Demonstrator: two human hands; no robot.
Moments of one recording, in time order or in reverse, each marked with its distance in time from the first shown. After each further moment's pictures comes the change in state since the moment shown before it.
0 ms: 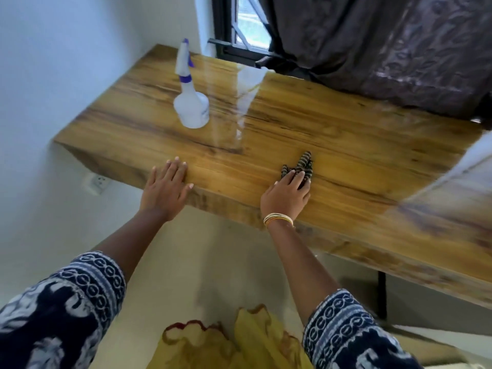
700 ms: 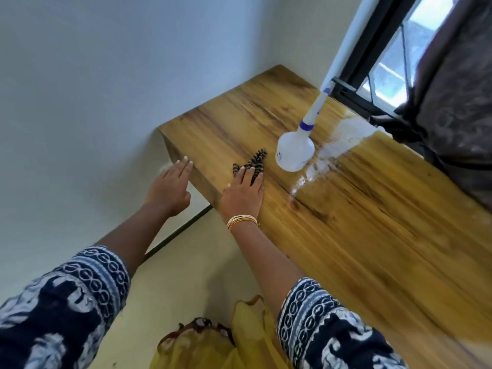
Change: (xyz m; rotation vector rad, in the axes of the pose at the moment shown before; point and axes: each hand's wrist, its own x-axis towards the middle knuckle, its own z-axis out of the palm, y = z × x) left_hand 0.011 -0.161 0.000 -0.089 0.001 -0.414; right_hand -0.040 -0.263 0.064 -0.055 -0.216 -0.822
